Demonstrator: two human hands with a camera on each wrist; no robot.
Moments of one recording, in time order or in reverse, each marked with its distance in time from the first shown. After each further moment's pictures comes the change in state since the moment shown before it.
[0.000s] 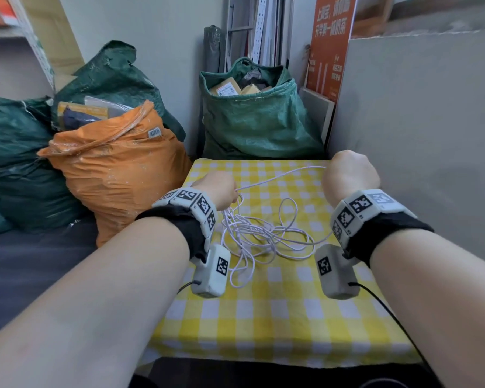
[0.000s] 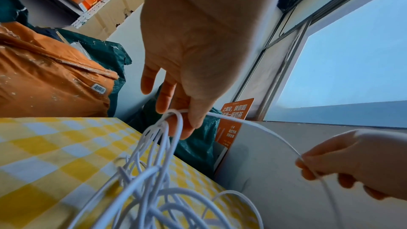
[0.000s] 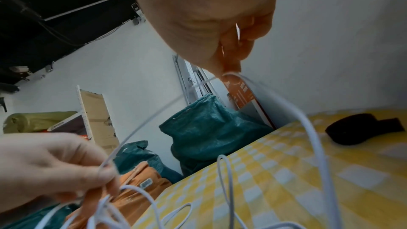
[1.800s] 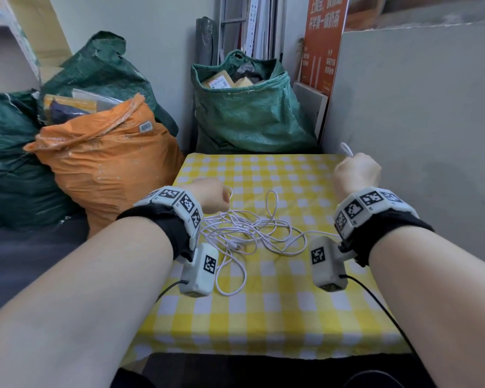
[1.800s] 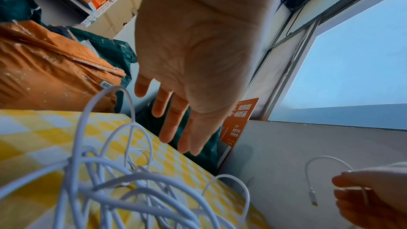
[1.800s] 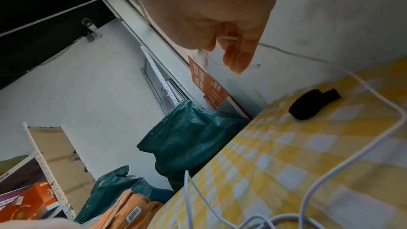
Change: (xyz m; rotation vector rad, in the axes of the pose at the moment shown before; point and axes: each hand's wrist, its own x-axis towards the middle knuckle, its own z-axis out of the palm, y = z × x) left_hand -0.017 -0.001 0.003 0.151 -0.168 0.092; right_hand 0.019 0.028 0.015 0.370 0.050 0.202
